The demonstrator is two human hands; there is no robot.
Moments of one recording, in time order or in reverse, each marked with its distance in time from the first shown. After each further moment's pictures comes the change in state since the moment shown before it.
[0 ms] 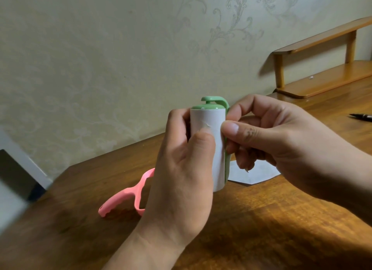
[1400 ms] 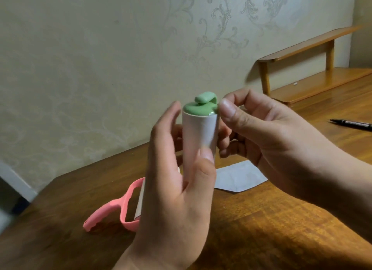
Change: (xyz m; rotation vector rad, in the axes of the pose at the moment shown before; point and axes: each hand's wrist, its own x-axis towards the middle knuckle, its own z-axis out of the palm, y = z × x) left_hand -0.010 -0.006 0.010 0.237 0.086 0.231; right_hand 0.005 0.003 -0.011 0.169 0.021 -0.047
